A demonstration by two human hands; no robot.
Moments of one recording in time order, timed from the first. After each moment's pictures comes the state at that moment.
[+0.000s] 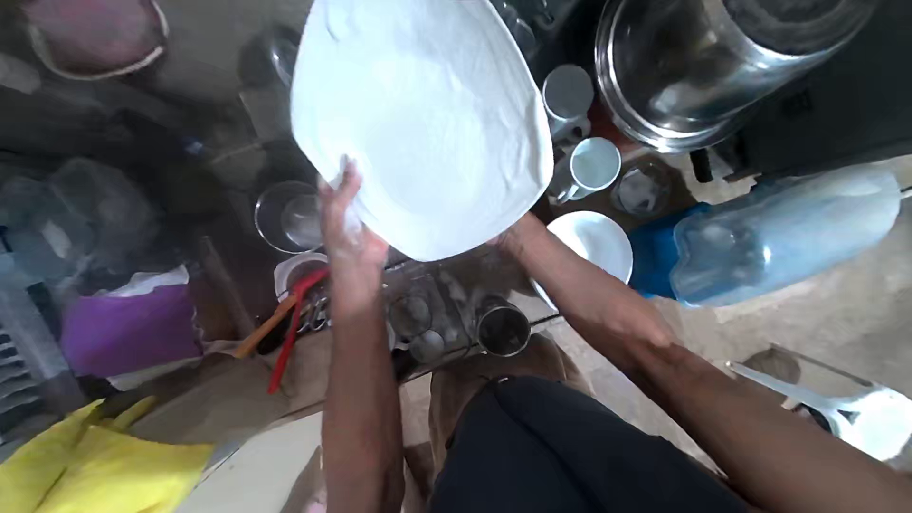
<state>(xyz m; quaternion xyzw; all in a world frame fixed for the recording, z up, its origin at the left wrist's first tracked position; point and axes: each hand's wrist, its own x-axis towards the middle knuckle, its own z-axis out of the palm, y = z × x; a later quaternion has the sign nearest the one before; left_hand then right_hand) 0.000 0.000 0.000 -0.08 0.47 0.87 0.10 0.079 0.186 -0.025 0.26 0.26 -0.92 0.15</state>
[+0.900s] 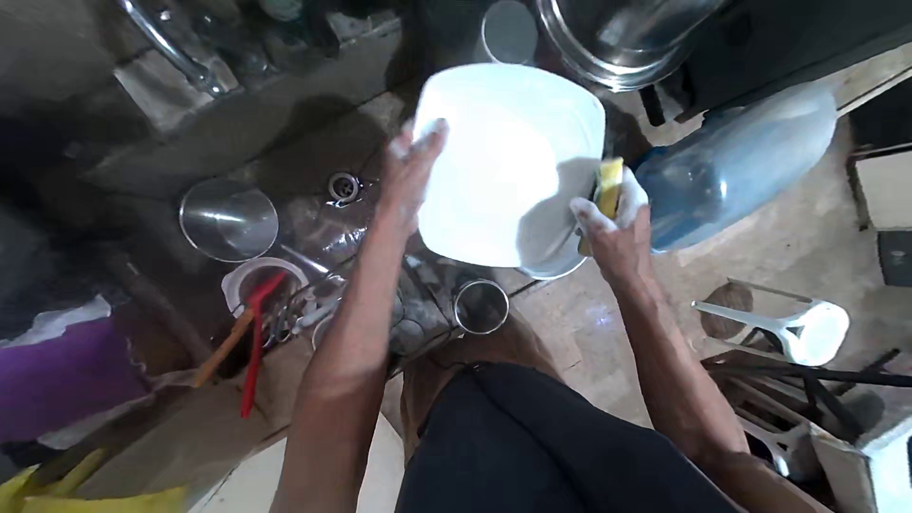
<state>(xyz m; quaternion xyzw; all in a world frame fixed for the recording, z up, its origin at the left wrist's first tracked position) 0.024 0.098 -0.001 0.02 0.68 0.66 0.33 0.233 0.286 0.023 0.36 0.81 -0.45 -0.10</state>
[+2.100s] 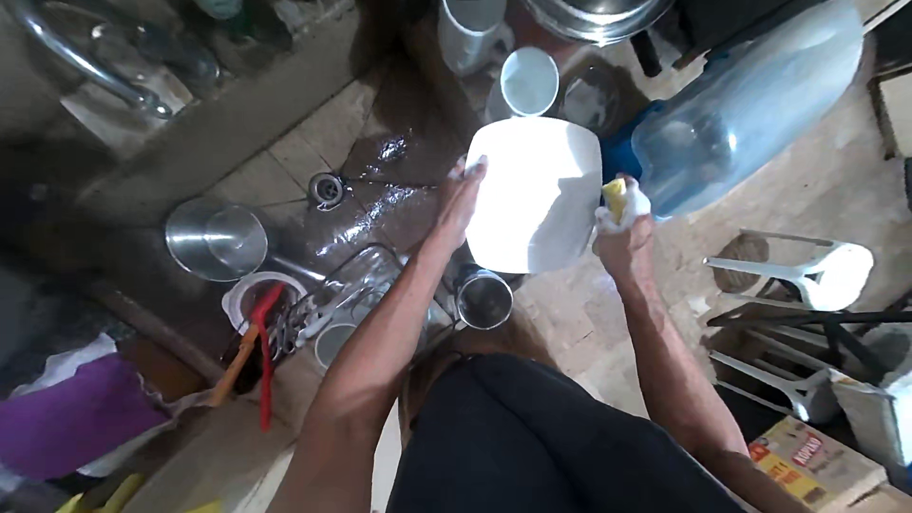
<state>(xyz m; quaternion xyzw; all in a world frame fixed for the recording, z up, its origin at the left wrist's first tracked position) 0.083 0.154 -0.067 -0.01 0.69 0.55 0.46 0.294 0.297 -0.024 0.49 0.83 -0.27 -0.05</state>
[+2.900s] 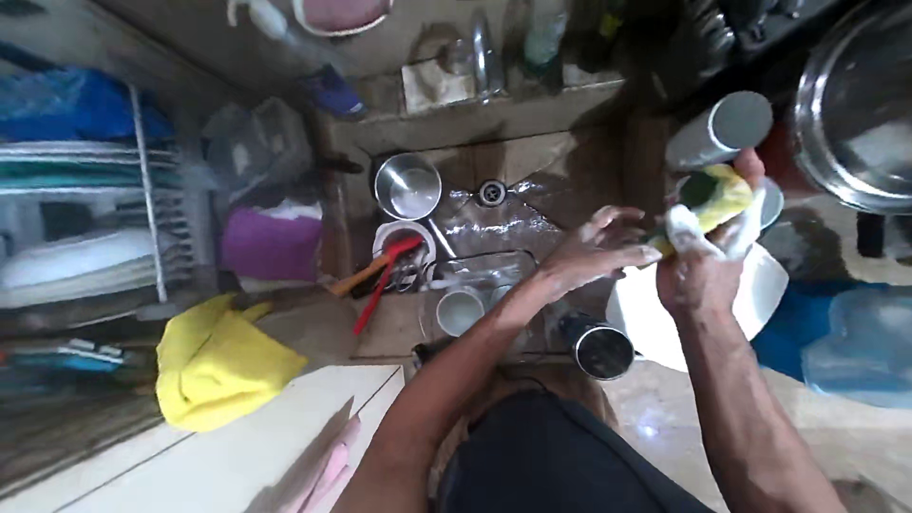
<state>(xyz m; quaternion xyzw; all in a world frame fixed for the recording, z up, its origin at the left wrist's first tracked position) 0.071 0.044 0.049 0.04 0.58 0.68 0.44 0.120 0.205 0.018 0.13 0.65 -0.73 -0.16</state>
